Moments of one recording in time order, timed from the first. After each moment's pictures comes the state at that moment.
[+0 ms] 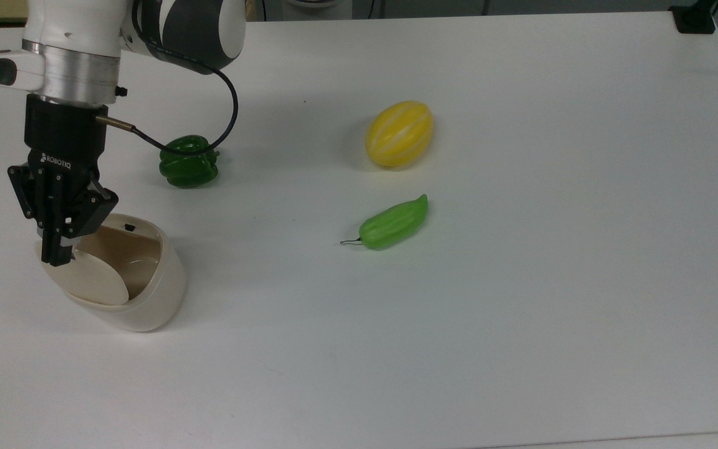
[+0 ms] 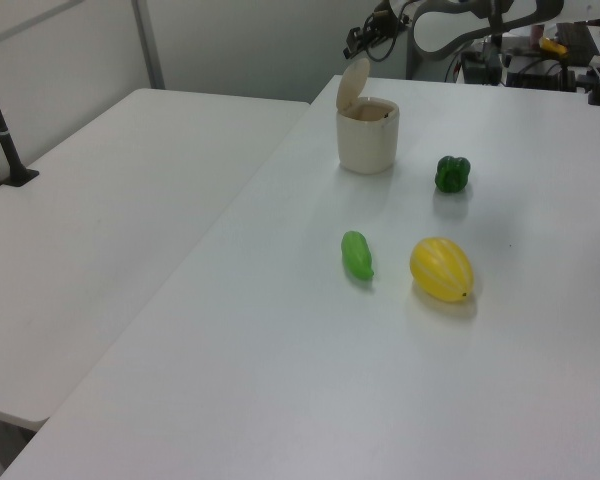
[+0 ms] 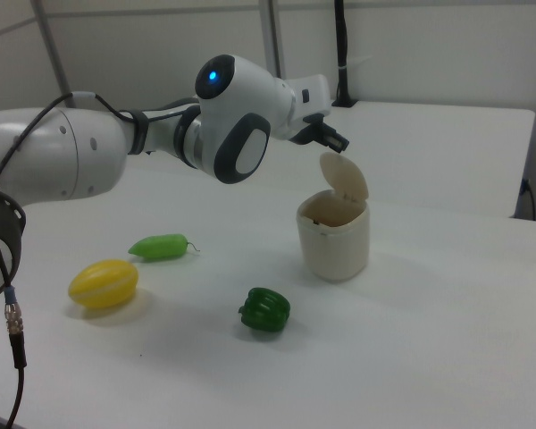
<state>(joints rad) -0.08 0.55 -0.14 -1.40 0.14 2.84 0.14</state>
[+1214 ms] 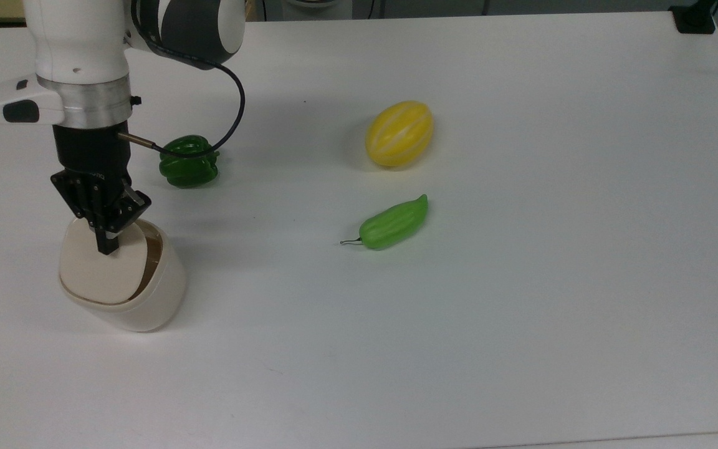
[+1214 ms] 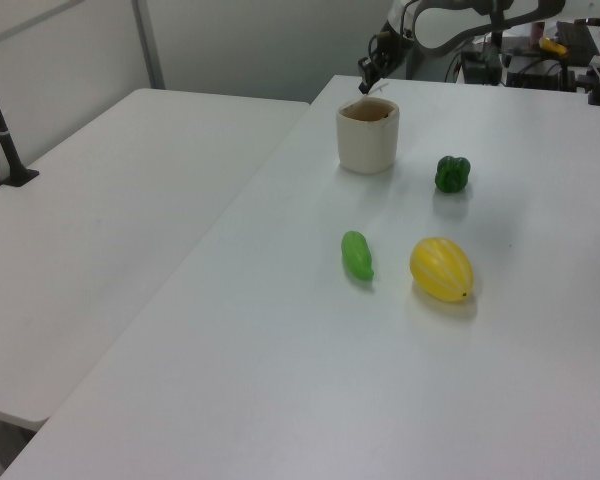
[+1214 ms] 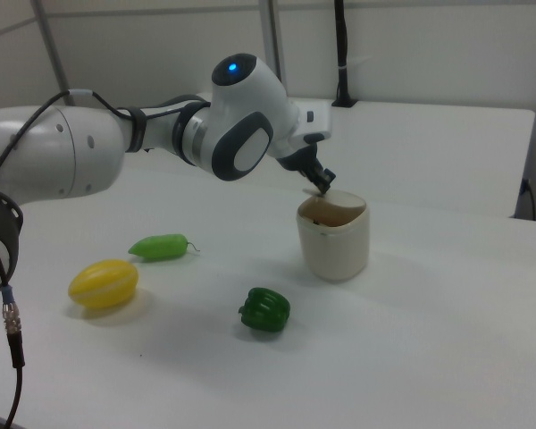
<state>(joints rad) -0.08 0.54 -0.14 -1.40 0.14 2.50 0.12</state>
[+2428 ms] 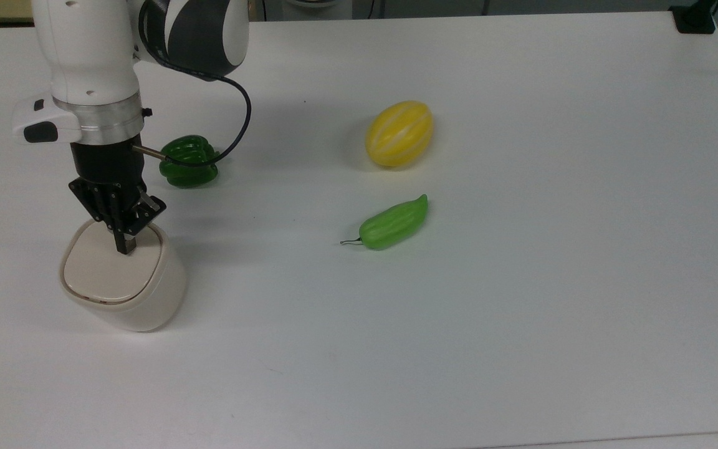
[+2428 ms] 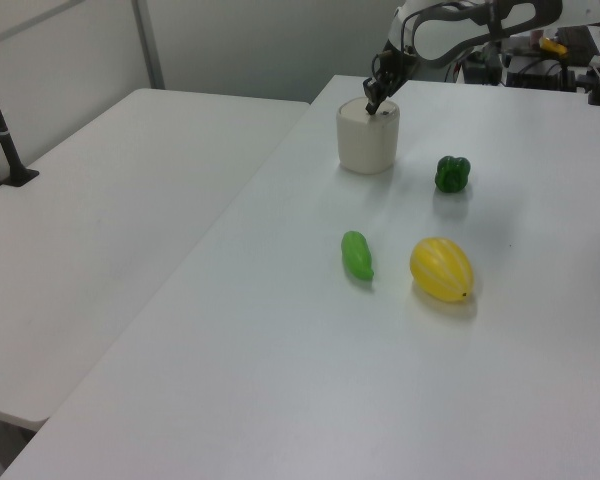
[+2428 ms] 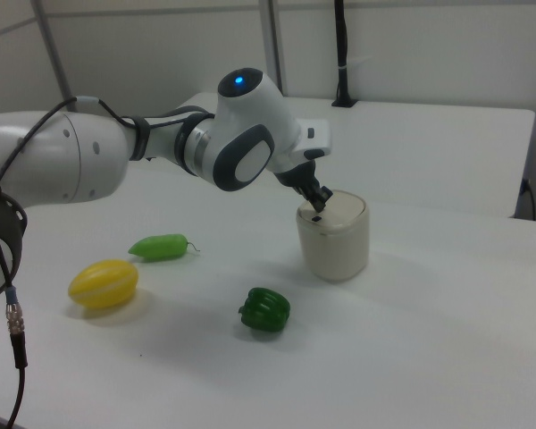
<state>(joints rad) -0.08 0.55 -0.14 -1.43 0.14 2.46 0.10</state>
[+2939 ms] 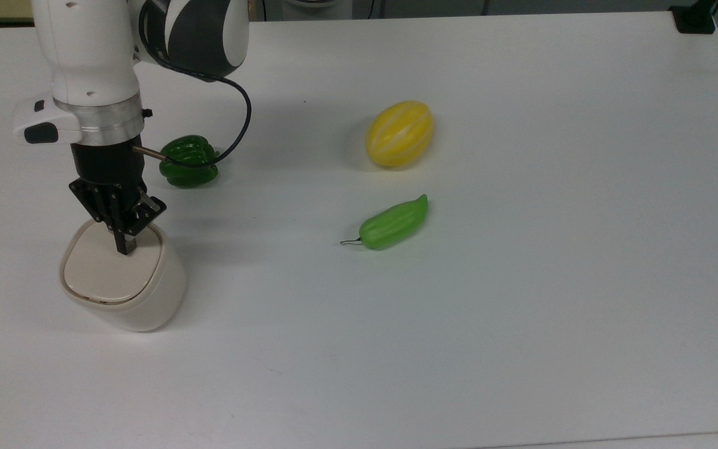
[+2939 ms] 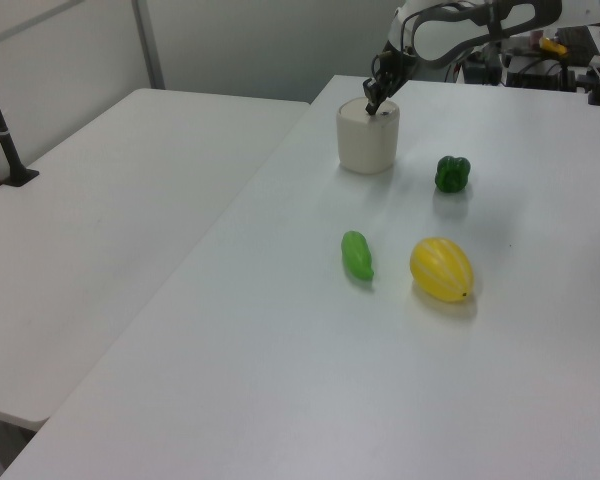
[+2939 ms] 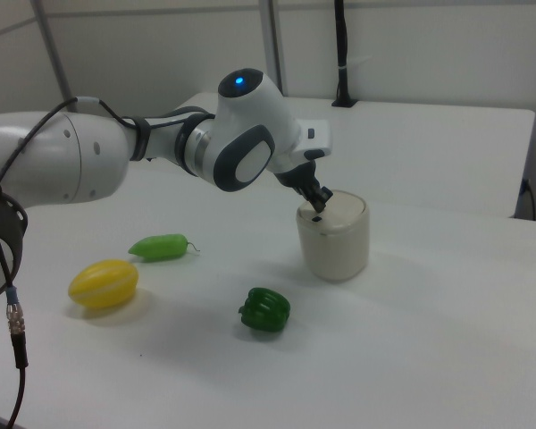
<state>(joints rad) -0.08 0.55 -0.14 -1.43 0.14 2.46 0.10</state>
